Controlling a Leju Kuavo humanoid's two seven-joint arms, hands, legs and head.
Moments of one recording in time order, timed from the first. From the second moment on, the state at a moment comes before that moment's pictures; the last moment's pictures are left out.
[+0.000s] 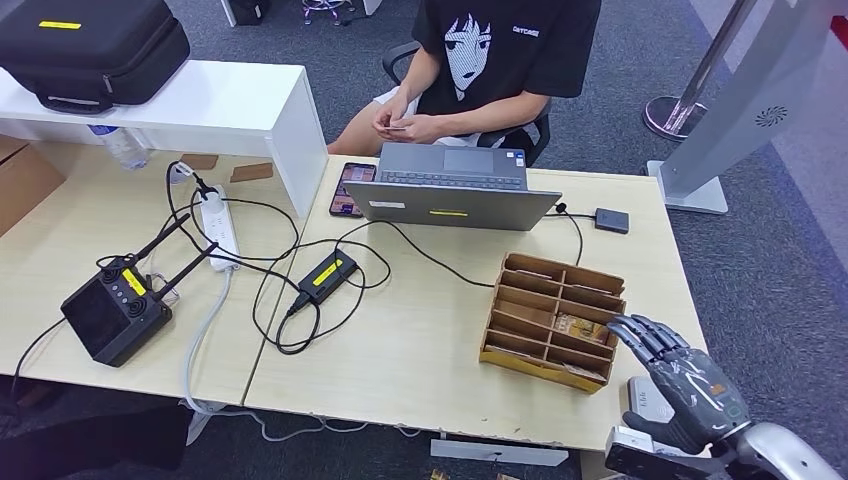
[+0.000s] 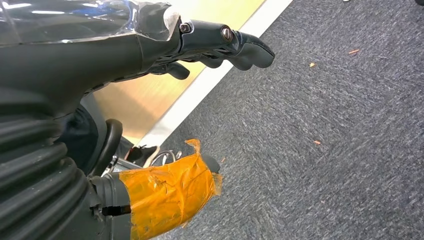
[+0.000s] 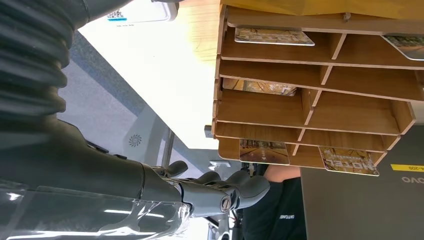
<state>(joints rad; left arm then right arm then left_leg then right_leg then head) -0.14 -0.23 1.56 -0.40 -1.17 0.70 0.37 0.07 -0.70 0.20 -1.77 0.78 -0.08 -0.13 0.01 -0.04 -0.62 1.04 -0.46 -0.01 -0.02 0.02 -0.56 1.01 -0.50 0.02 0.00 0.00</state>
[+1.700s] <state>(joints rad) -0.15 -0.22 1.56 -0.40 -1.20 0.70 0.37 -0.19 -0.64 0.52 -1.56 0.85 -0.12 -0.02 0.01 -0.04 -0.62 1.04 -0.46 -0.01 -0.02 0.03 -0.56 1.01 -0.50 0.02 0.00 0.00</state>
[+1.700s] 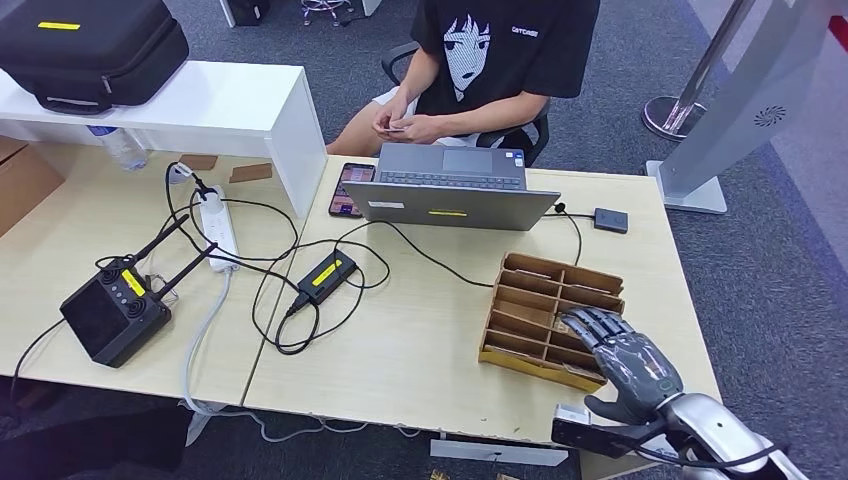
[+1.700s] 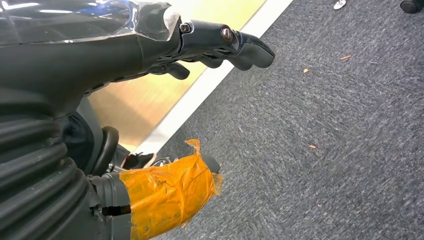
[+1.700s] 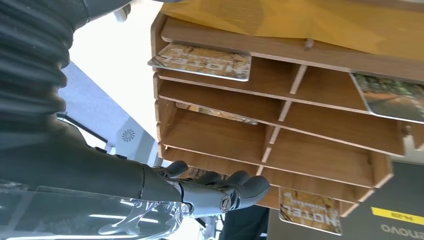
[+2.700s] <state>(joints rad) -0.15 -0.22 1.56 -0.40 -1.20 0.70 0.37 -0.17 -0.67 0.49 -1.57 0.81 -0.12 -0.05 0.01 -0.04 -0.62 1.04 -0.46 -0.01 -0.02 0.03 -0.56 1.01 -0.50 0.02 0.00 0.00</state>
